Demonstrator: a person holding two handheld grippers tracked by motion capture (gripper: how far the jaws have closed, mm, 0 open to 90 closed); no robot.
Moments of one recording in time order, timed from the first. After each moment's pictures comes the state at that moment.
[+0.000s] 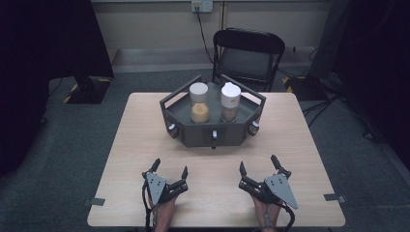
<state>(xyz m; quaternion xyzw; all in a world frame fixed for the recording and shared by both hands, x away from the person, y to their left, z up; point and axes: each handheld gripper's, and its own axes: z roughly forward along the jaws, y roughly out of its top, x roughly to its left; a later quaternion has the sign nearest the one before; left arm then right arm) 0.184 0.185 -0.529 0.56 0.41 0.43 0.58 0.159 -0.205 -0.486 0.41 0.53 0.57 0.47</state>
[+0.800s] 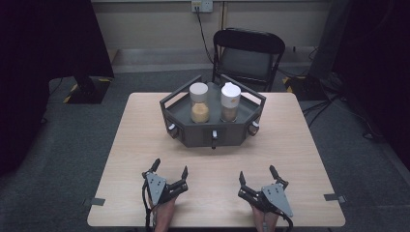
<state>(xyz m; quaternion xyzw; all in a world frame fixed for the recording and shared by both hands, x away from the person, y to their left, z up) 0.184 0.185 -0.529 0.56 0.41 0.43 0.58 0.152 -0.203 -0.521 0.43 0.54 0.55 0.47</state>
